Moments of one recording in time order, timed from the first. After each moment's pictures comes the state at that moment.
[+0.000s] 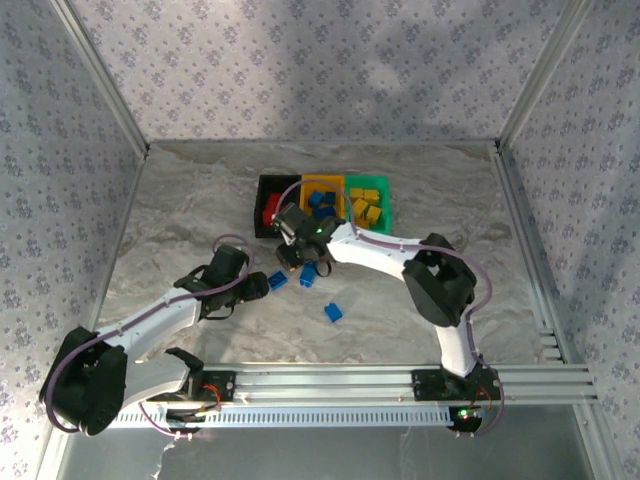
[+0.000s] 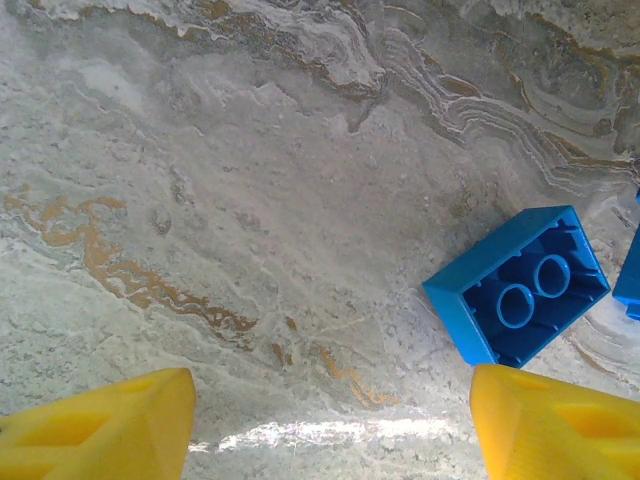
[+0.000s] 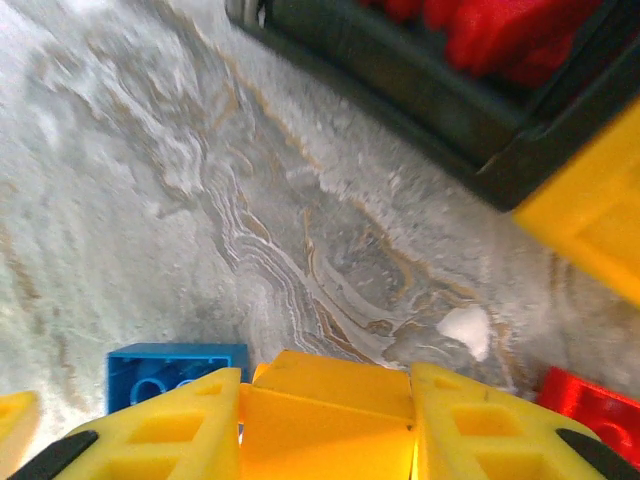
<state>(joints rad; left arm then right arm) -0.52 1.12 0.48 -0.37 -0.03 -0.67 0.90 1.94 1.49 -0.53 0.06 0.28</state>
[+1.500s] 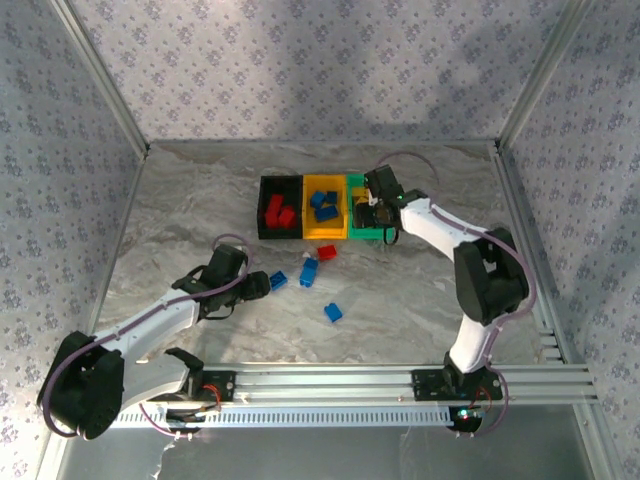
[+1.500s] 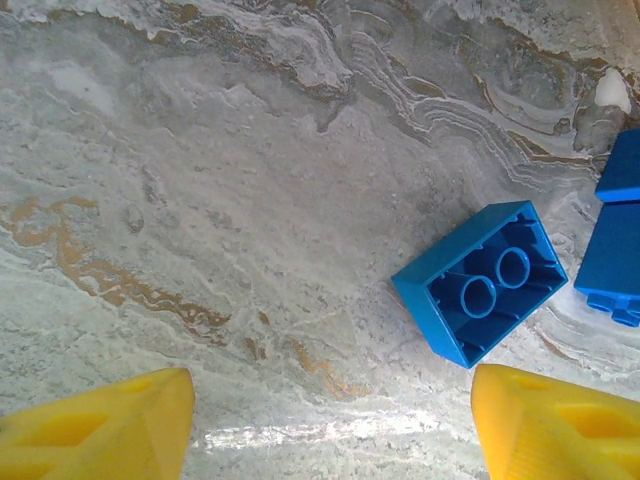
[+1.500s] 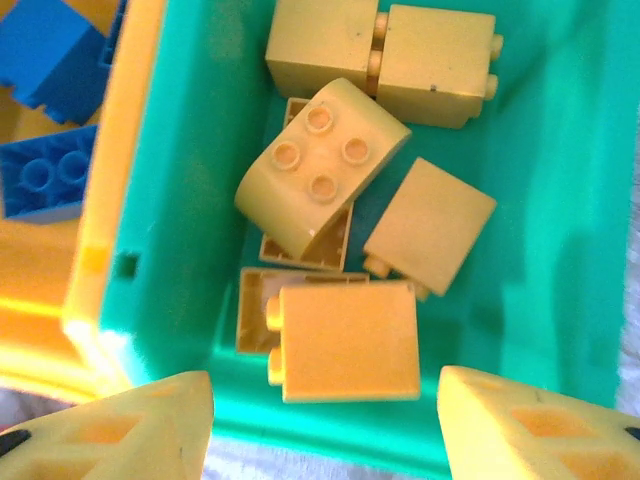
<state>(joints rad) -0.52 1.10 0.48 -0.37 0.00 -0.67 0.45 1.75 1.26 -0.48 0.09 0.25</state>
